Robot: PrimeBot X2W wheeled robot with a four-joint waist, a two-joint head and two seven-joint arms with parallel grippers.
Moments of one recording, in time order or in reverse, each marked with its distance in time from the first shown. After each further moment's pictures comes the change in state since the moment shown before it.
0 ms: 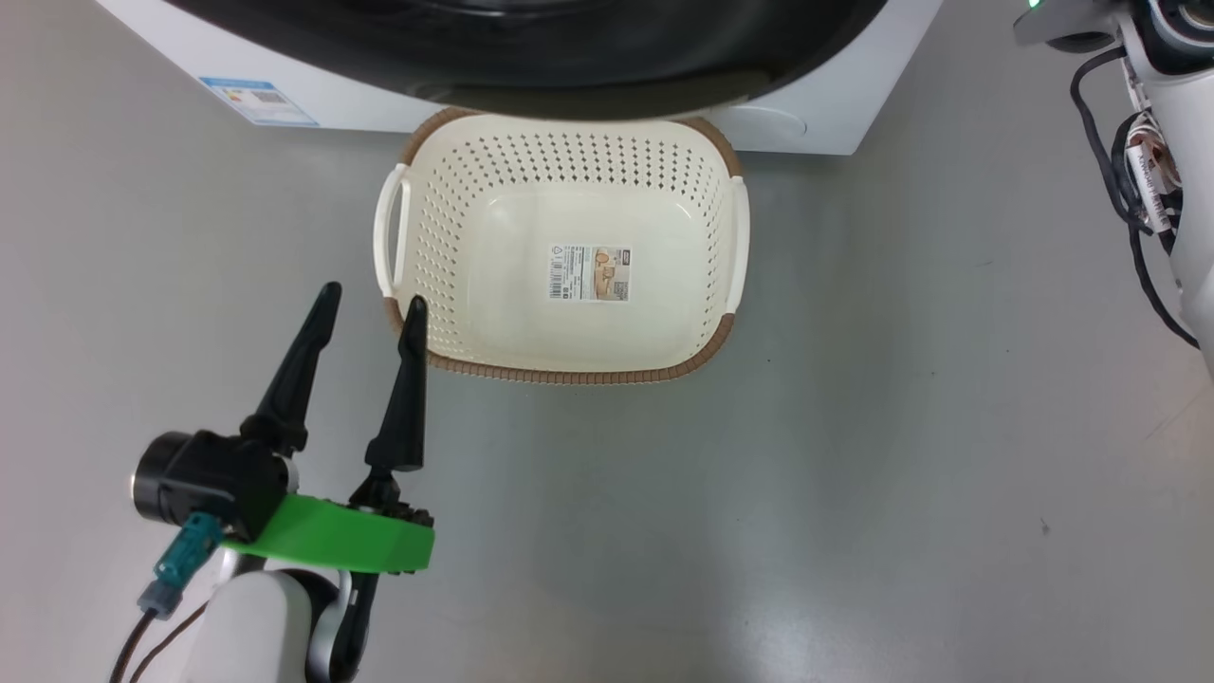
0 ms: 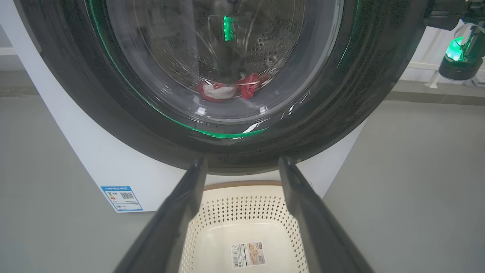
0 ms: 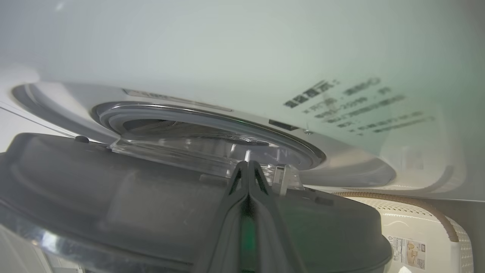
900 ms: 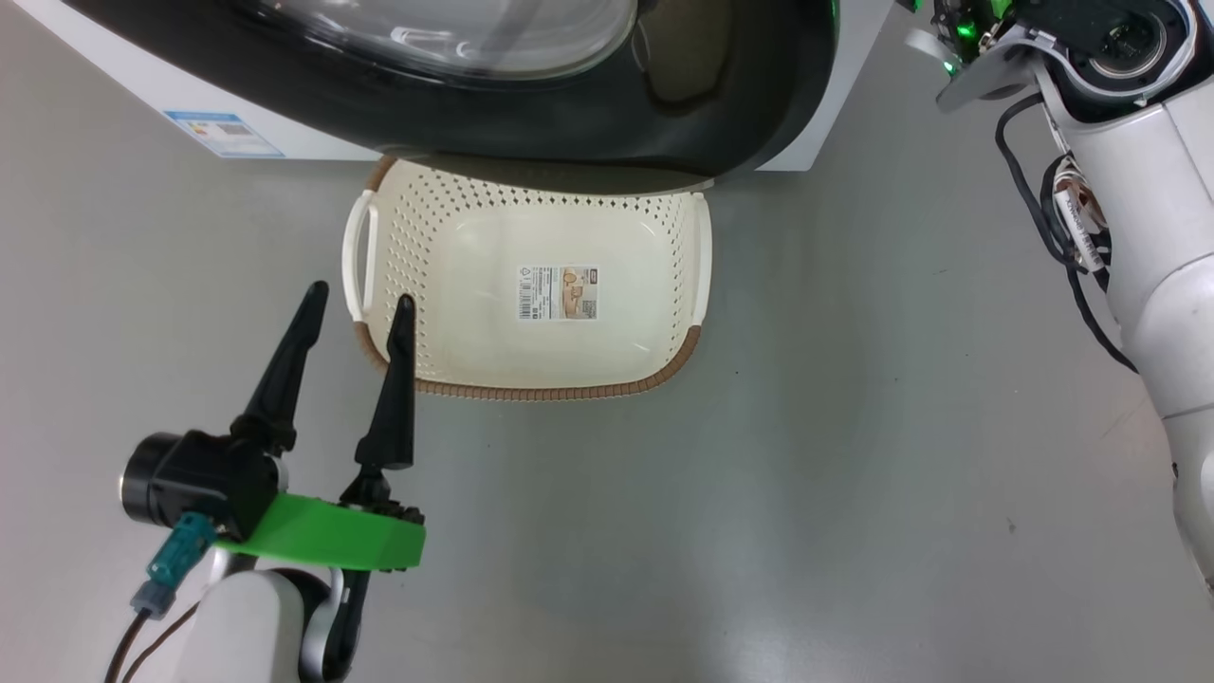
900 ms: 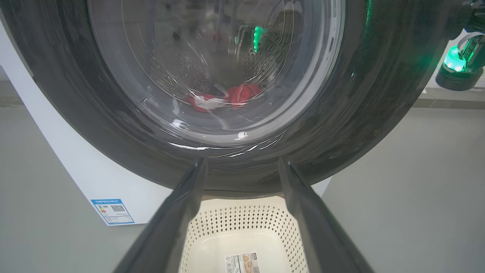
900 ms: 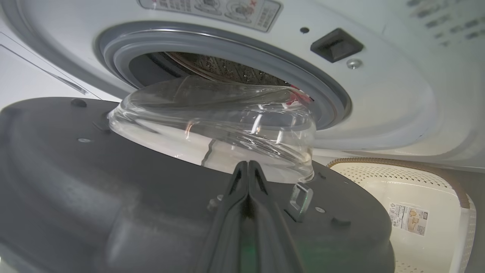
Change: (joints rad) left arm 0.000 0.000 0.019 0.002 0.017 0.000 0.000; right arm 0.051 0.039 0.066 -0.068 0.029 0.000 0.137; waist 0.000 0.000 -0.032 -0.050
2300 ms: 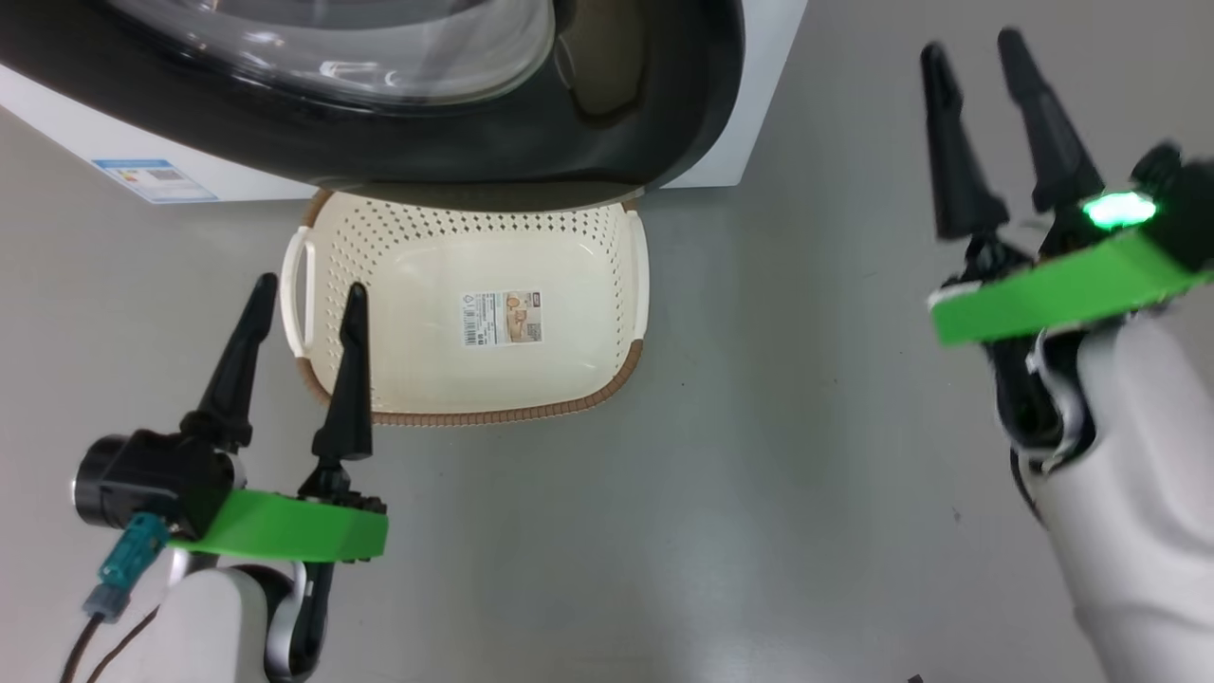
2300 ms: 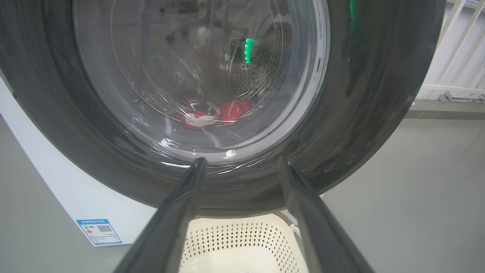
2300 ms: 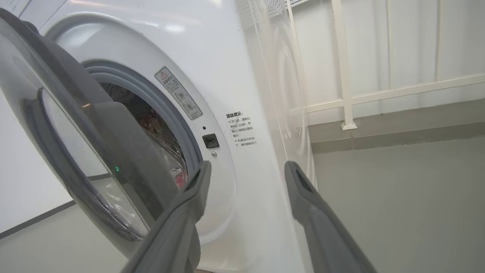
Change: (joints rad) left arm 0.000 0.011 0.054 -0.010 0.001 0.000 0.000; right arm 0.625 -0.013 -0.186 -0.499 -0.953 0.000 -0.908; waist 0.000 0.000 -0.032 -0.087
